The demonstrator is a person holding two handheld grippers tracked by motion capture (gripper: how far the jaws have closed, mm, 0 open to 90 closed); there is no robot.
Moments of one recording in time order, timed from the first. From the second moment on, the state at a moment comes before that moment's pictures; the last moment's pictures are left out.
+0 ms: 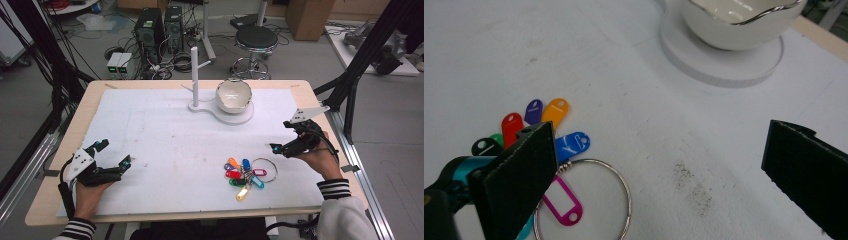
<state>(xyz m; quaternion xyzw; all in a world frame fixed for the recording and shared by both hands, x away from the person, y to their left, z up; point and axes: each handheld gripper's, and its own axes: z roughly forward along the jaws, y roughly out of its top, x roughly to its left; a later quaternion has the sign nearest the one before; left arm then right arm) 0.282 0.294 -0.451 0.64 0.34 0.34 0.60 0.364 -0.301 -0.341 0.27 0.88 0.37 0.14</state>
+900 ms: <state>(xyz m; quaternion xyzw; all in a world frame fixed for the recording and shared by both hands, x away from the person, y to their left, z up) 0.282 0.294 -0.451 0.64 0.34 0.34 0.59 0.388 -0.262 -0.378 0.19 0.96 0.19 0.07</state>
